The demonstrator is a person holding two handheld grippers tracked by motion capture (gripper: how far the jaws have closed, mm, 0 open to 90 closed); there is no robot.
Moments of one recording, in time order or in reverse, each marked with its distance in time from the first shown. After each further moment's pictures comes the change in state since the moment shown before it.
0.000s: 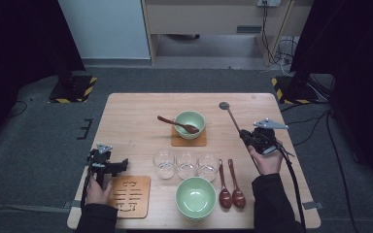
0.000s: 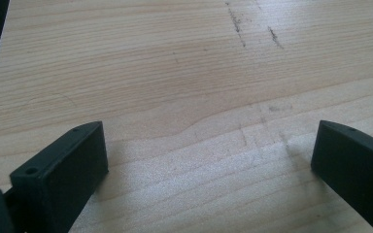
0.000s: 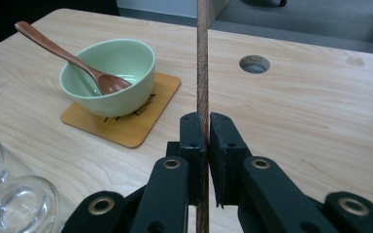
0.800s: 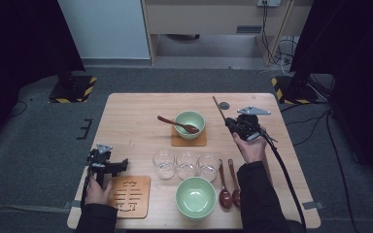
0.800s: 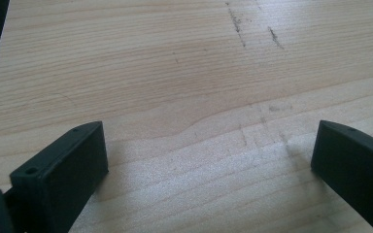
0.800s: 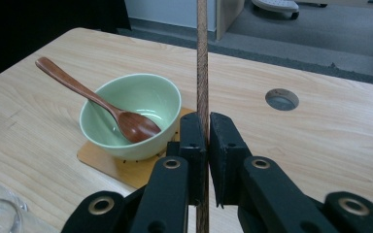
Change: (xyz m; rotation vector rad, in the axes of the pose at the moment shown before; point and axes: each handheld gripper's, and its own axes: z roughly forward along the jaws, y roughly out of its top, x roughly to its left) left arm 0.000 0.000 0.000 0.000 0.000 0.000; right arm 0.026 0.038 0.034 -0.027 0.029 -0.018
